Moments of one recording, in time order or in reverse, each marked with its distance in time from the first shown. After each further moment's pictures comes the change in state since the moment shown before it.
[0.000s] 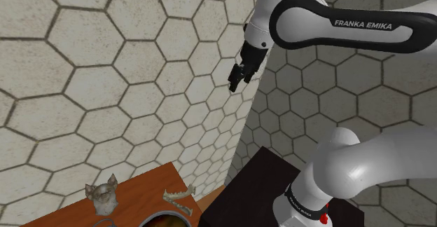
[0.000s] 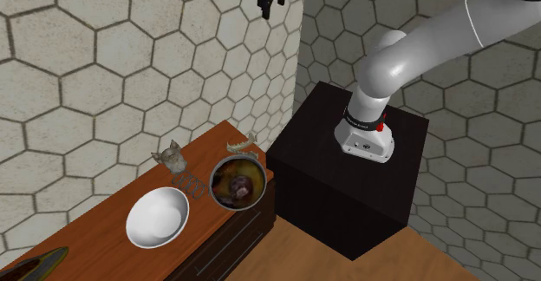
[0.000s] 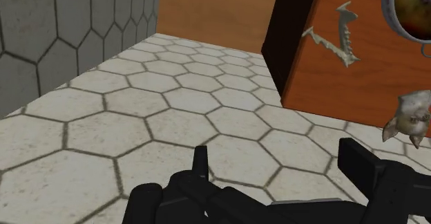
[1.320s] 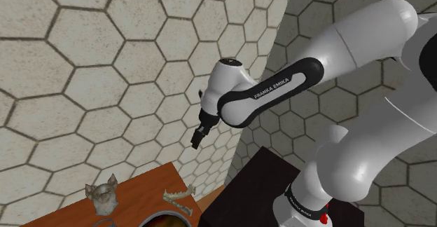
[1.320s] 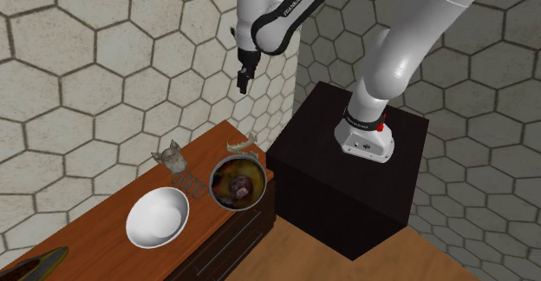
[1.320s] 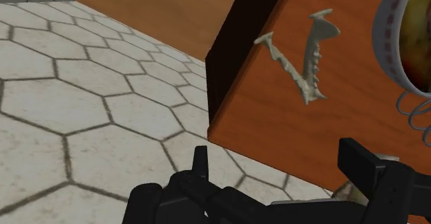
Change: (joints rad) arm 0.181 0.480 0.016 -0.259 0.157 0.724 -0.146
